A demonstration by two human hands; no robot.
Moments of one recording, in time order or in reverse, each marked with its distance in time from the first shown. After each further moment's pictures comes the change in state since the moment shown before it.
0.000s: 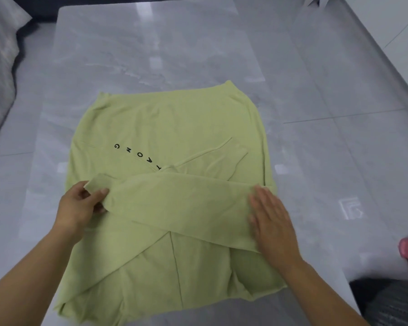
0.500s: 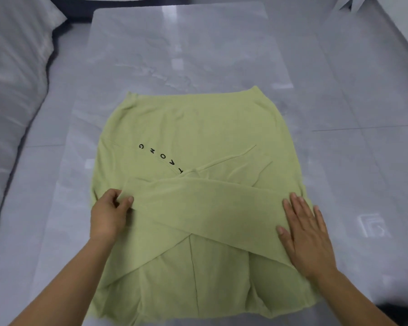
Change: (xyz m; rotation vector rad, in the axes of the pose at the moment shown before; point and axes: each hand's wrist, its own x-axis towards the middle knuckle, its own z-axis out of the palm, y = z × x) left_hand -0.013 -0.016 0.015 0.411 0.147 0.054; right_hand 0.008 0.032 0.003 -0.069 -0.214 0.008
